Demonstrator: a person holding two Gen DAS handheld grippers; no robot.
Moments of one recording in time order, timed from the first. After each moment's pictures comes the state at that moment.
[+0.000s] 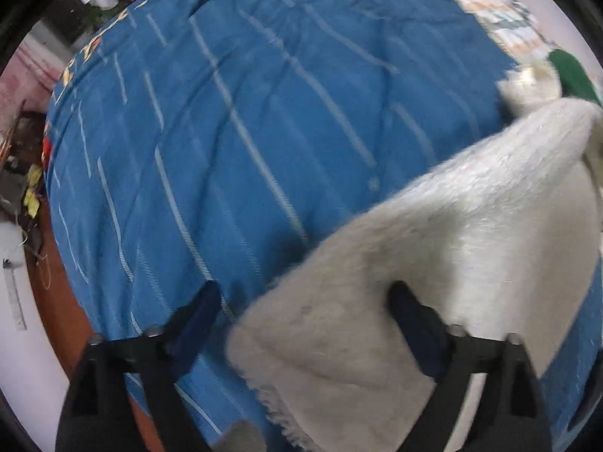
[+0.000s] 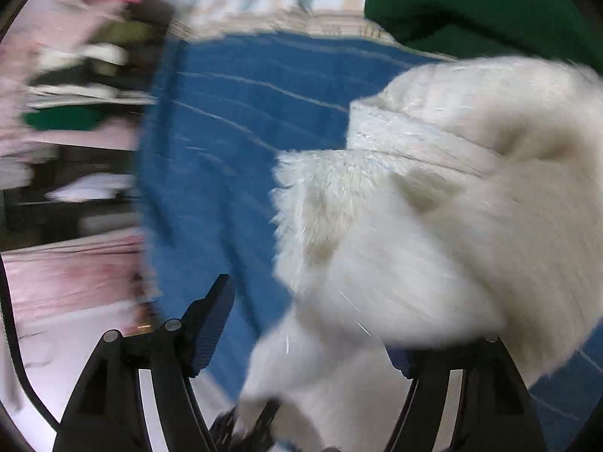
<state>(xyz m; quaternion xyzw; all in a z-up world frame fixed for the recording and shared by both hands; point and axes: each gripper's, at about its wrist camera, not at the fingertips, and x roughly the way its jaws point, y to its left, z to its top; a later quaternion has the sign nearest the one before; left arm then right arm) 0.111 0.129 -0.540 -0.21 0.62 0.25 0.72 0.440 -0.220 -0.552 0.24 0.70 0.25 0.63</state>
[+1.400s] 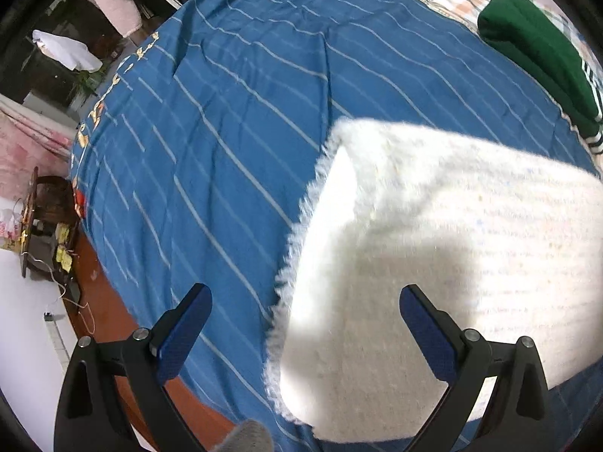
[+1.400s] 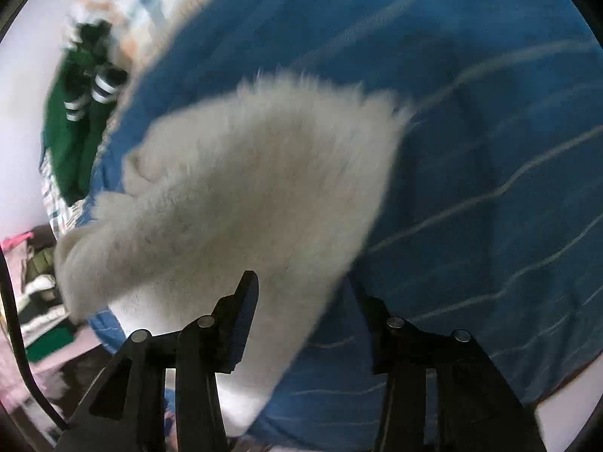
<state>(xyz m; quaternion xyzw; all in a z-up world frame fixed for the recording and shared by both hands) 0.111 0.043 -0.490 -0.08 0.63 0.23 0.74 0.109 -0.601 -0.543 0.42 0.64 -0.14 0.63</state>
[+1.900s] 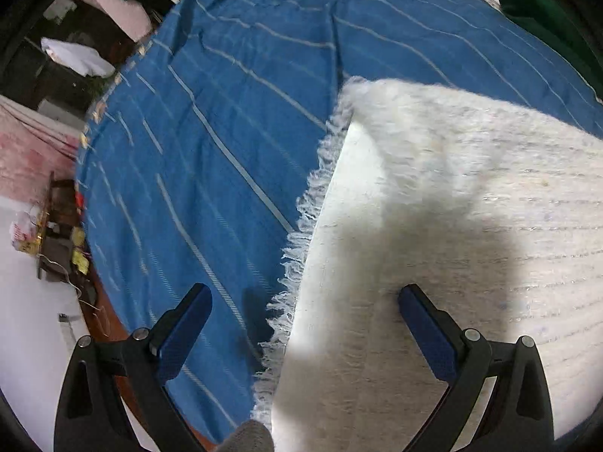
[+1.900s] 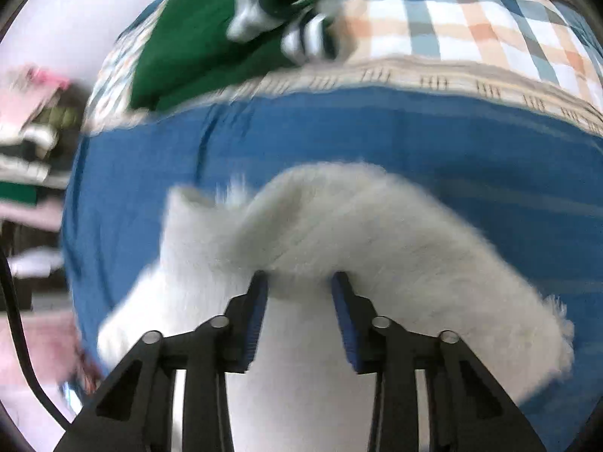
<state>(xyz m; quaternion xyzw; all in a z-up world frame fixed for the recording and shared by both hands) 0.122 0.049 -0.541 -0.06 0.63 0.26 0.73 0.279 -0.491 -0.546 0.21 0.65 0.02 0.73</state>
